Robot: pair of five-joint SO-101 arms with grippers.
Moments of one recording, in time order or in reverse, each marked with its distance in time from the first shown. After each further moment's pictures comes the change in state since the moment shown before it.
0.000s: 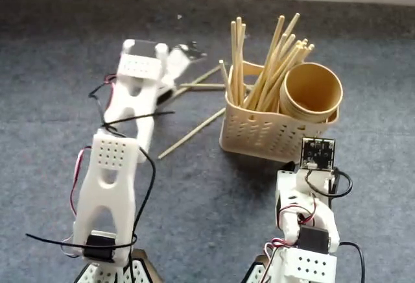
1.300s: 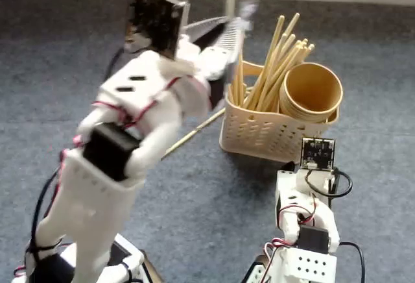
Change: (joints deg) left arm 30.3 -92.3 66.5 -55.9 51.9; right arm 0.0 0.0 0.1 0.0 0.0
